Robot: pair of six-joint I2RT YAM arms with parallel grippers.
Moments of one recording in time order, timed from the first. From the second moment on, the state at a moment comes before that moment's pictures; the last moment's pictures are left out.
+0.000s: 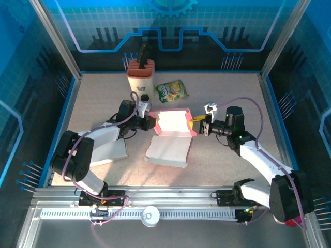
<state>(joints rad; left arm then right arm) -0.31 1.58 0.80 0.09 0.53 -0.30 0.26 1.14 0.59 0.16 -0.77 0.24</state>
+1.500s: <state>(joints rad) -0.46 1.56 0.91 -0.12 0.29 -0.29 0.61 1.36 0.85 -0.18 0.45 0.15</state>
